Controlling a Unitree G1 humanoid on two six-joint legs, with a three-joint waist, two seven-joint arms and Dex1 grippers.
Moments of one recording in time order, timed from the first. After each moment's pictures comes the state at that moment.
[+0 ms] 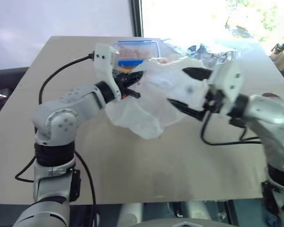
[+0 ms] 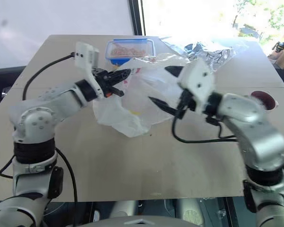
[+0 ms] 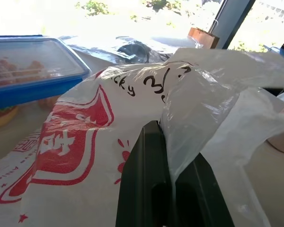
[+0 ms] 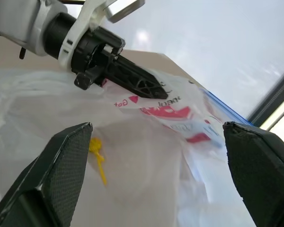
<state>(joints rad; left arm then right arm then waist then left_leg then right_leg) -0.70 0.56 0.08 -0.31 -0.89 0.97 -0.15 -0.56 -0.63 -0.12 -0.77 0.48 0.89 0.67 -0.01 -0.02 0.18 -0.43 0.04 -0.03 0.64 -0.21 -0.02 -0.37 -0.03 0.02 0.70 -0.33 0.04</state>
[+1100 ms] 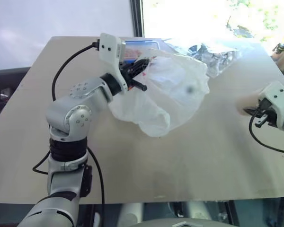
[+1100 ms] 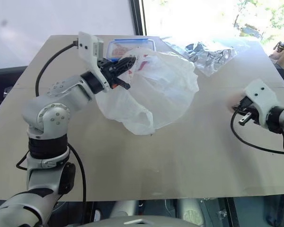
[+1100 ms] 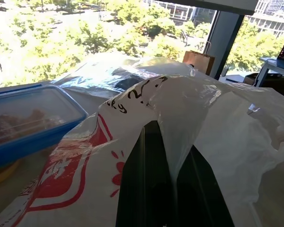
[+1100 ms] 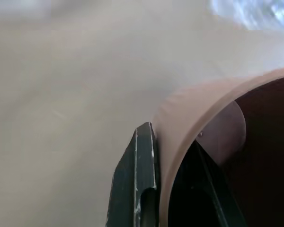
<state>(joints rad) -0.75 0.46 0.09 -0.29 -0.70 0.89 -0.26 -0.23 -0.99 -0.30 -0.54 0.51 0.96 0.81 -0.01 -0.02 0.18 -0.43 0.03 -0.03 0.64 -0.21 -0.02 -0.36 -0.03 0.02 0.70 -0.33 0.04</state>
